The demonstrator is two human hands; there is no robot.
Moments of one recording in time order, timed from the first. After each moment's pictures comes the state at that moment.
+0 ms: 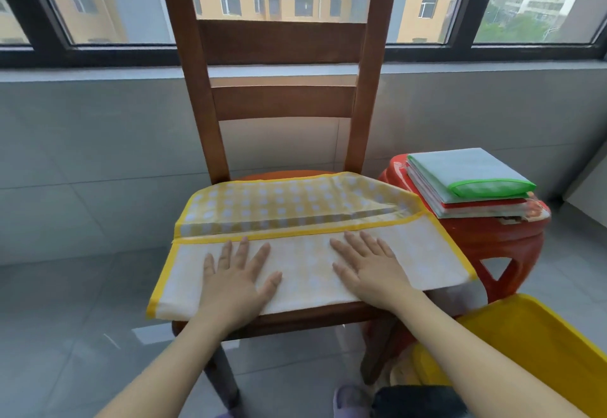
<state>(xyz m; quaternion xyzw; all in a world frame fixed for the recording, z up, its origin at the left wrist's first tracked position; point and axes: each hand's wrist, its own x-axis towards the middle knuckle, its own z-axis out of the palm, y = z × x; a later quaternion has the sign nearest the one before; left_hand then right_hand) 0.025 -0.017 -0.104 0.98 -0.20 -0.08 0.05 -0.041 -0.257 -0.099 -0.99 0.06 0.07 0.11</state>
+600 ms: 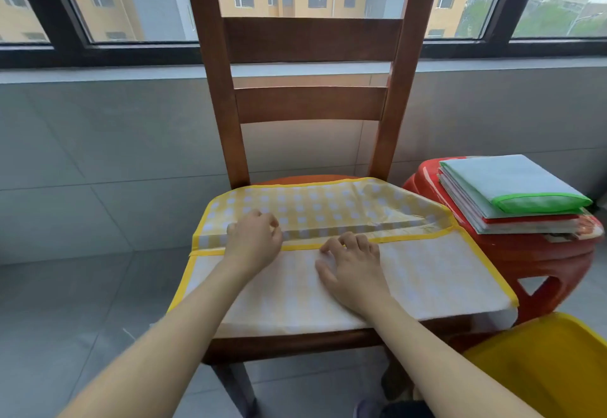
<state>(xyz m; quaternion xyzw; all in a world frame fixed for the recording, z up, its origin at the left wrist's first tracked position) 0.111 -0.038 -0.065 0.97 -0.15 0.01 0.20 0.016 -0.196 -0.101 -0.99 0.07 -0.07 0.13</state>
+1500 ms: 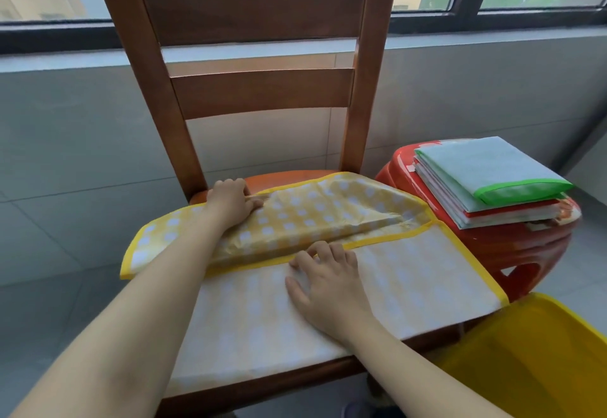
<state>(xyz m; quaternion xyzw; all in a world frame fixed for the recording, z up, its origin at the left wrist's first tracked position) 0.242 -0.088 -0.090 0.97 -0.20 -0.02 0.11 0.018 -0.197 -0.109 -0.98 0.07 -0.13 0.14</state>
